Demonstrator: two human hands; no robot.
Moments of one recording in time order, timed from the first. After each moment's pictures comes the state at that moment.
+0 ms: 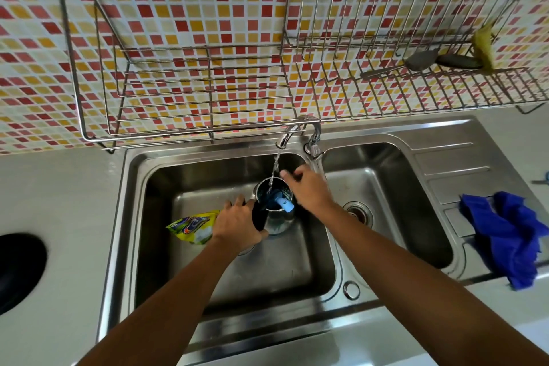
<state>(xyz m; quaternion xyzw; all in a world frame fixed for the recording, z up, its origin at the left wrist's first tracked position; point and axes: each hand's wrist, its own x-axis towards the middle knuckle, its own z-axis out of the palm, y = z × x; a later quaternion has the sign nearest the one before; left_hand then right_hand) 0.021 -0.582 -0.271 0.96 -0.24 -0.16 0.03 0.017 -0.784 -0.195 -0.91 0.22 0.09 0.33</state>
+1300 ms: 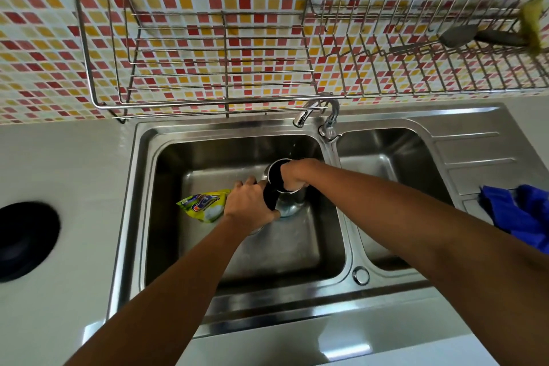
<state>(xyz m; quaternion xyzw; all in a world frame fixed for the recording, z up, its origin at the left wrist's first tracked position) 0.014 -0.585 -0.244 0.96 -0.25 -0.13 0.04 0.063 -0.734 -0.181 -0.88 -0.04 0.46 -0.07</state>
